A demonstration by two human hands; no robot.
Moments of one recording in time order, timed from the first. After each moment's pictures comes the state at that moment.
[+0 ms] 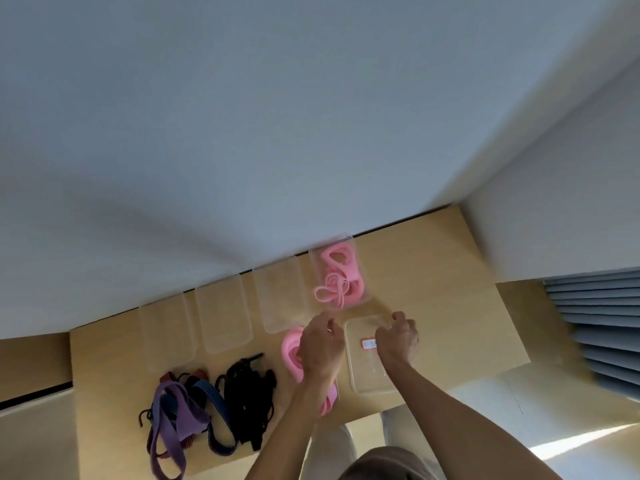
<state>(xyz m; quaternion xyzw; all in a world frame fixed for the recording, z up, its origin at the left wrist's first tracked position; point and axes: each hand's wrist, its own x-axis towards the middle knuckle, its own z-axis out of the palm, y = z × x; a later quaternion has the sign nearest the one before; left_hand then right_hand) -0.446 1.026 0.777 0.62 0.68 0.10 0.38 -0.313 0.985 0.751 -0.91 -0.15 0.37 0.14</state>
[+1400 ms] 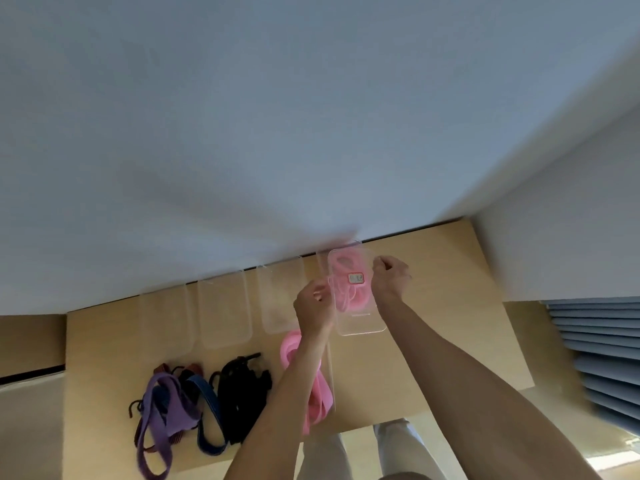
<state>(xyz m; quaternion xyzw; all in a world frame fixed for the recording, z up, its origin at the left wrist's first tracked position) -0.431 1.094 0.774 0.41 0.73 0.24 0.50 -0.290 1.110 0.768 -0.85 -0.13 0.35 0.36</state>
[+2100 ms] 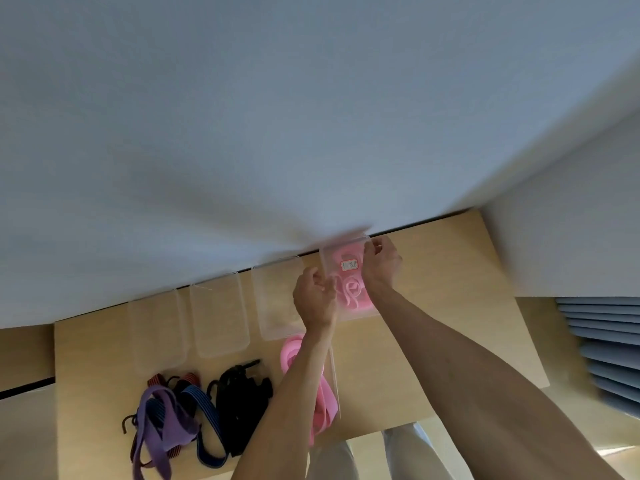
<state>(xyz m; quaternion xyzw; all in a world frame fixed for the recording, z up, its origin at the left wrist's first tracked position) -0.420 1.116 0.747 0.50 0.73 0.24 0.40 -0.297 1.146 0.735 -0.86 -0.18 0.31 0.36</state>
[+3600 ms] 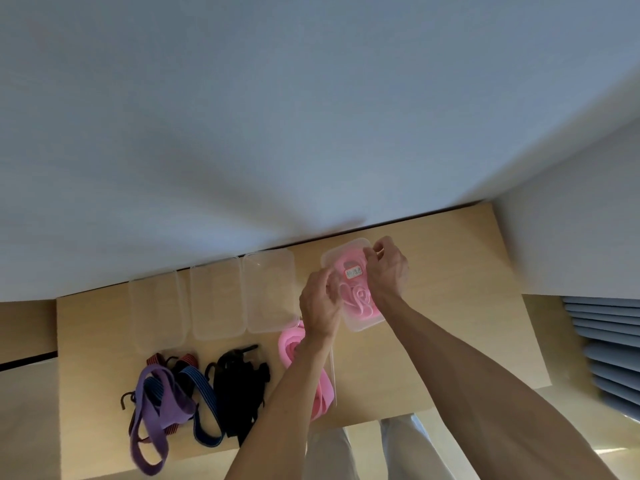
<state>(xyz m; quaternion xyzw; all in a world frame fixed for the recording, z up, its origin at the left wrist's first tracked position) -0.431 1.086 0.717 0.64 0.65 0.28 0.32 -0.296 1.115 0.724 -0.87 -0.29 0.30 0.27</state>
